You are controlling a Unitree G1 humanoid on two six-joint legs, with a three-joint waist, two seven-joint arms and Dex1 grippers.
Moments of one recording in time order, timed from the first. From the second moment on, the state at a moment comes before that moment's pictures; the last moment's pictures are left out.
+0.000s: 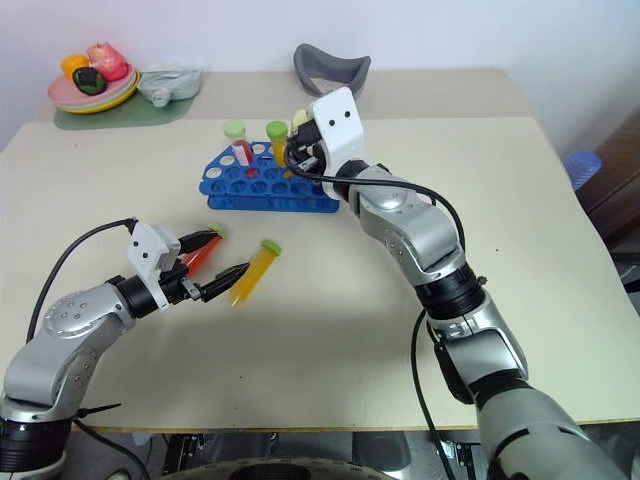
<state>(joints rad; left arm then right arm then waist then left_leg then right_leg) -0.01 0.60 0.13 -0.46 -0.45 0.48 -0.65 -0.83 -0.34 0.28 -0.08 0.46 0.60 0.10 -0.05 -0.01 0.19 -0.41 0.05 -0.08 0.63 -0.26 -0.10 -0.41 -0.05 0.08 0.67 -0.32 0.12</state>
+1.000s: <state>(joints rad) -0.01 0.60 0.13 -0.51 -0.47 0.54 -0.63 -0.90 -0.39 0.17 -0.02 0.40 0.92 0.43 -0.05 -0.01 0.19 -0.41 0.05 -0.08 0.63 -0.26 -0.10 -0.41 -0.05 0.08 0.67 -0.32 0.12</state>
